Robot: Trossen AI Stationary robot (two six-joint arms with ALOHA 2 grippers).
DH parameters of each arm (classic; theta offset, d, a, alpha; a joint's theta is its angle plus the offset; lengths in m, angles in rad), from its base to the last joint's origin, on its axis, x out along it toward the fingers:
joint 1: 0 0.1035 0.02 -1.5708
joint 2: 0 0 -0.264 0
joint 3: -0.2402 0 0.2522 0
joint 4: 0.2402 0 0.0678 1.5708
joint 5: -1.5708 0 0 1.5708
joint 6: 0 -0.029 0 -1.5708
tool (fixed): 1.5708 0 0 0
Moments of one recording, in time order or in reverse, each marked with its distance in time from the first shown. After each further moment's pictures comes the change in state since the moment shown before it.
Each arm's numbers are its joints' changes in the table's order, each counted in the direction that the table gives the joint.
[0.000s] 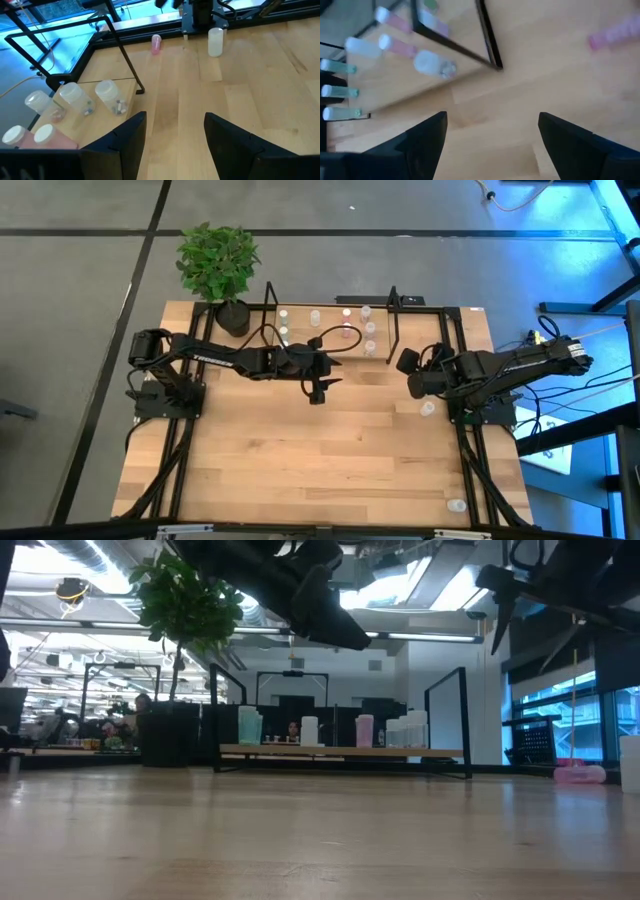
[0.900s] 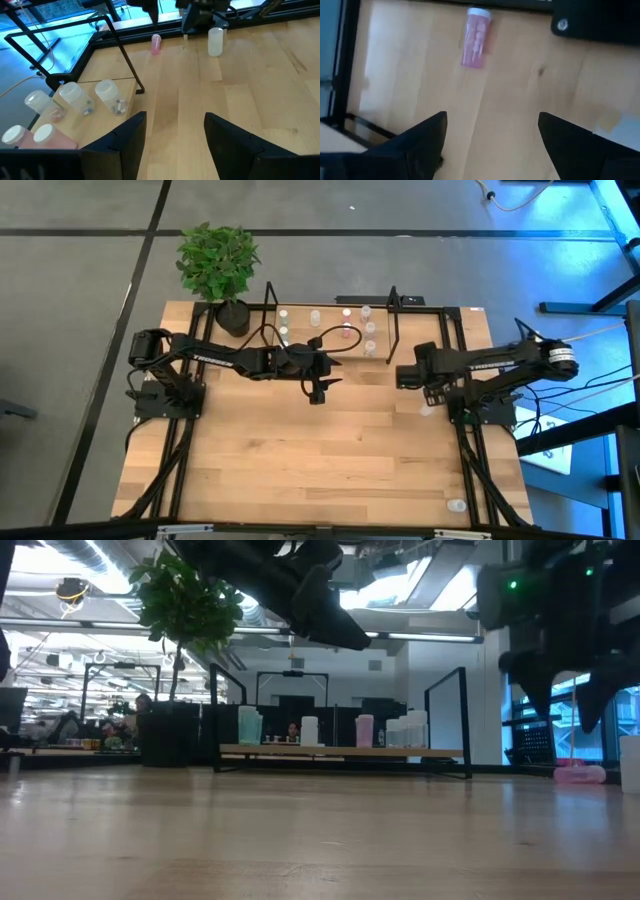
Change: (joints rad) left arm 0.000 0.000 0.000 0.000 0.000 0.002; right arm -0.243 0.201 0.138 0.080 0.181 -0.877
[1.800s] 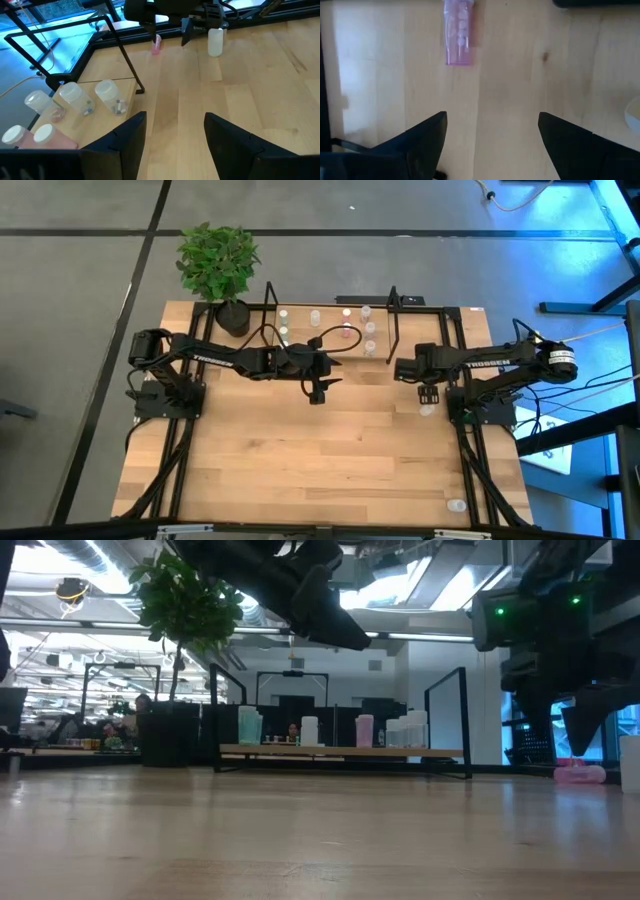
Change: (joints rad) left arm 0.000 0.000 0.000 0.000 0.000 0.000; right arm -0.116 0.003 0.098 -0.183 0.054 -0.007
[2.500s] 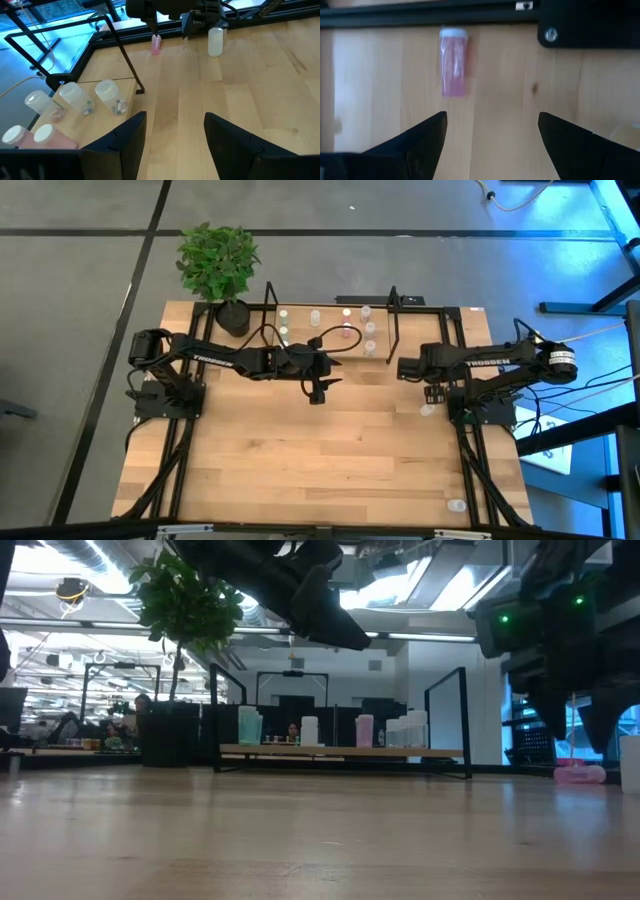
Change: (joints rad) left arm 0.000 0.000 0.000 0.000 0.000 0.000; right arm -0.030 0.000 0.000 0.101 0.012 0.000
